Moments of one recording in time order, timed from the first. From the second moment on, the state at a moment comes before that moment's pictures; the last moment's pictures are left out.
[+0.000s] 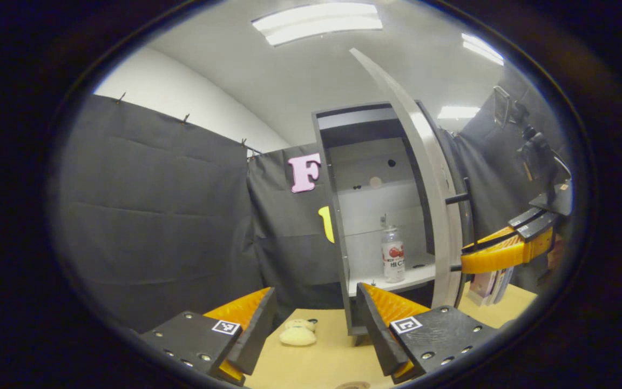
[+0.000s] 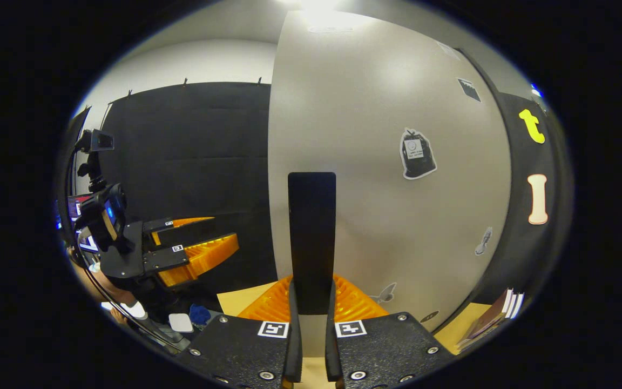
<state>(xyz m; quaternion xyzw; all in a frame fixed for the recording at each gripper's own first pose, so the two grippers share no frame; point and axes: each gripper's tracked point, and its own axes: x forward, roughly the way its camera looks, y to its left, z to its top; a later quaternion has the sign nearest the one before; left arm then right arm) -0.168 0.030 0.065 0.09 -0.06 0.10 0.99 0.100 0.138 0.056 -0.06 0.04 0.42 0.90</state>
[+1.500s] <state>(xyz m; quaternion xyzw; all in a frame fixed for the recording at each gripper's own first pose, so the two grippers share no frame) 0.053 -0.084 0.014 0.04 0.00 -0.01 1.00 0.099 0.006 0.060 -0.02 0.01 0.08 1.00</state>
